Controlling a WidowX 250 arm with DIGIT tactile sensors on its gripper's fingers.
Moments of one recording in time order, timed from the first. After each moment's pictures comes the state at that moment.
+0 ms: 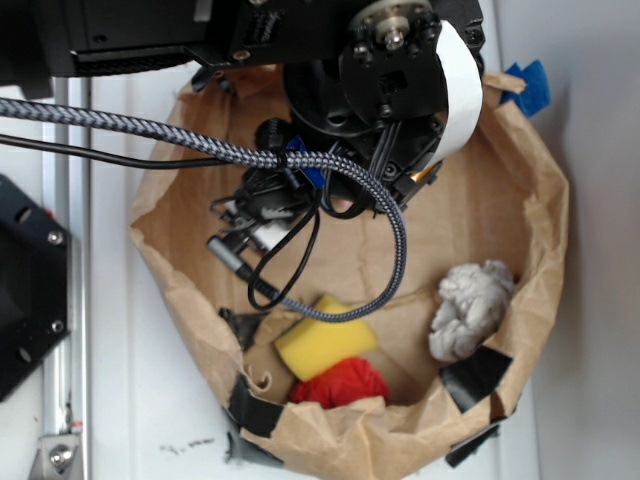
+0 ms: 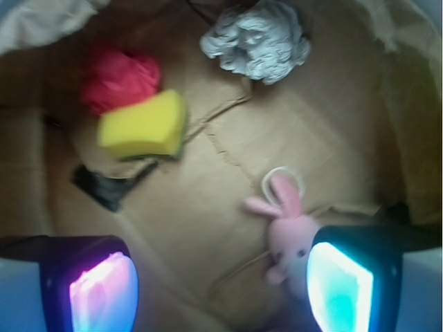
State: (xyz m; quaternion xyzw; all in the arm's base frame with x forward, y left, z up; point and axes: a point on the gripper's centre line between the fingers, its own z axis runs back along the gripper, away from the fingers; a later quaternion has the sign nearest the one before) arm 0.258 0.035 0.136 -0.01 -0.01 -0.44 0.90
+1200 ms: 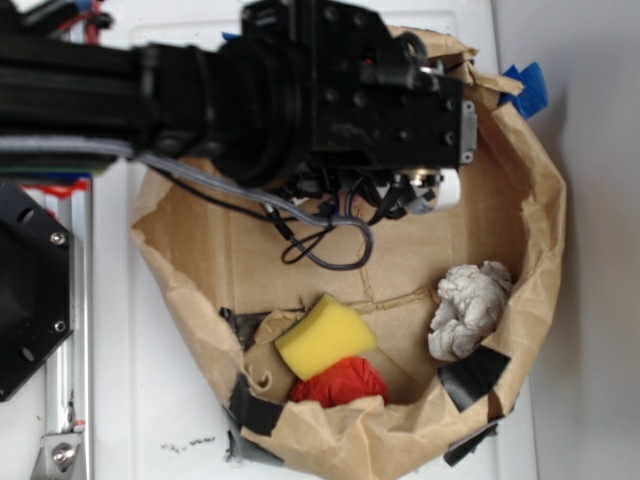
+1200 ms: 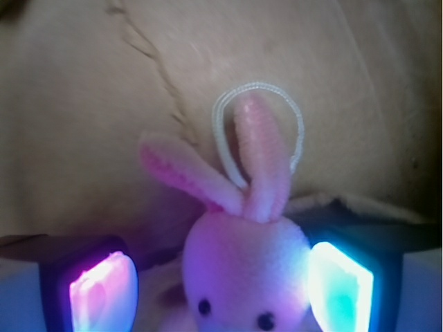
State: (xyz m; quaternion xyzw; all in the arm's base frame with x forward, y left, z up) arm 0.275 0.073 0.042 0.09 0.09 -0.50 0.85
